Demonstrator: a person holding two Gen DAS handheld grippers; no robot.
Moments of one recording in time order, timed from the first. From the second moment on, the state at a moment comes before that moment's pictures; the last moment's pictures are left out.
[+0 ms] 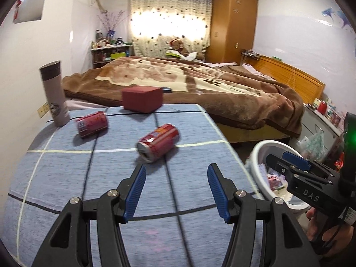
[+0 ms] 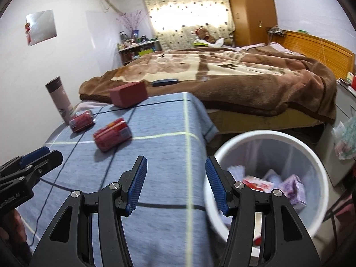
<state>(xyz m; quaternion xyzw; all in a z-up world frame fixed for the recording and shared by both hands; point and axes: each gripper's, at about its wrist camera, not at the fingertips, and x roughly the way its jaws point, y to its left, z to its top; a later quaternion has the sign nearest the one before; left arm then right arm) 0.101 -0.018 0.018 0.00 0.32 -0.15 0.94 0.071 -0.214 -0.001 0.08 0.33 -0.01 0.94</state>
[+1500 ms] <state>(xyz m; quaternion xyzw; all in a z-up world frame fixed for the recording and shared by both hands) 0.301 0.113 -0.008 0.06 0.37 -0.12 0.92 0.230 -0.103 -0.051 0.15 0.45 0.00 0.88</state>
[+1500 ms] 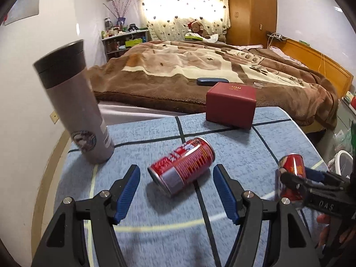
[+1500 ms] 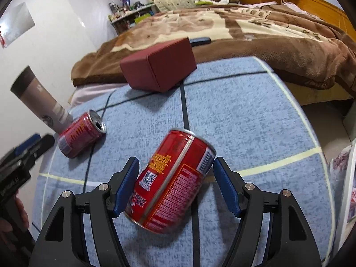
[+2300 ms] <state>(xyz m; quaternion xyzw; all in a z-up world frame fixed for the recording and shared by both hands) 0.328 0.086 -0.042 0.11 0.42 -0.20 0.88 0.219 -0.098 -0.058 0.09 0.46 -0.02 0.88</state>
